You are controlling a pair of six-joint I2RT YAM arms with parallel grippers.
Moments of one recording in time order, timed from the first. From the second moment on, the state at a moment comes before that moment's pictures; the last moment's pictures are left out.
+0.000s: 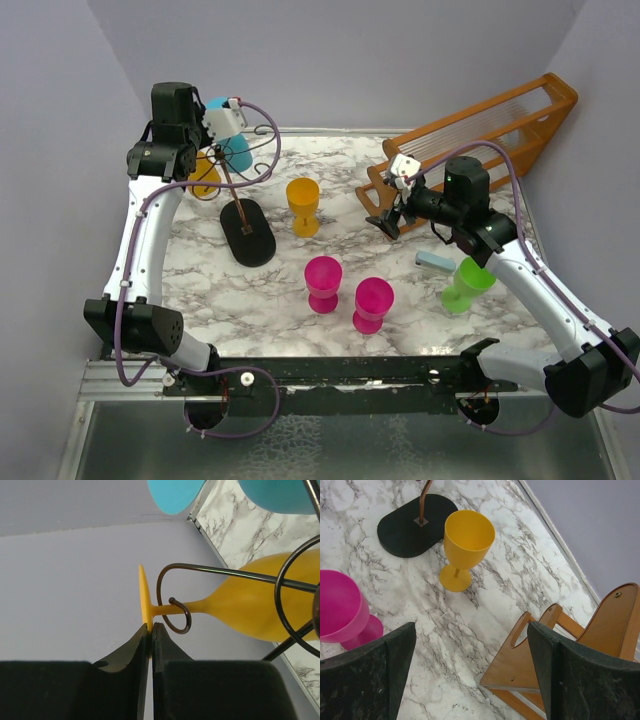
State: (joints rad) left arm -0.10 1.50 1.76 -0.77 -0.26 1.16; right arm 0.45 1.16 1.09 -0.25 -0.53 -0.49
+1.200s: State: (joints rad) left arm -0.11 1.49 1.82 -0.88 -0.15 1.11; right arm 0.44 1.17 1.09 -0.25 -0.53 -0.50
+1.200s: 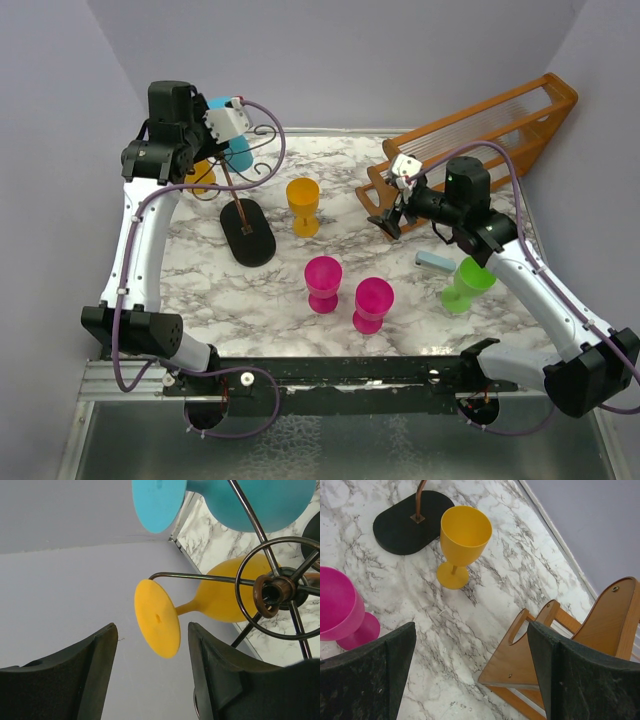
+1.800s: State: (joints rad) left arm -0.11 1.41 1.88 -0.77 -0.10 0.78; right arm 0.43 1.20 1.21 -0.60 -0.68 -0.73
